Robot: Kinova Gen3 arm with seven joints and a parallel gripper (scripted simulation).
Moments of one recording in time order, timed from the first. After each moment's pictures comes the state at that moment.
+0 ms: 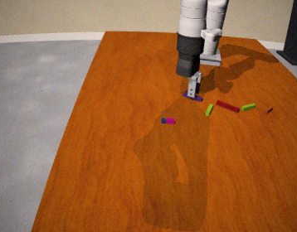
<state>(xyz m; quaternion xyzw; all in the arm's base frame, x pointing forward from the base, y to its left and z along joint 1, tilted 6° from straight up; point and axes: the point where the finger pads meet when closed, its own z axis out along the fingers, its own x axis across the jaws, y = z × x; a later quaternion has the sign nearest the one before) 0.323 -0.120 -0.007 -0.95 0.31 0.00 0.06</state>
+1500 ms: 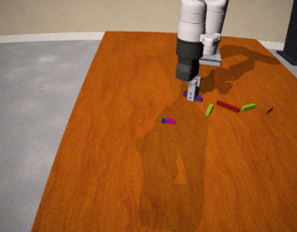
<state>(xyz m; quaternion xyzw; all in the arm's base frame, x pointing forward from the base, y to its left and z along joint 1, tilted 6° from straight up) 0.323 -0.119 -0.020 -0.95 0.31 0.00 0.06</state>
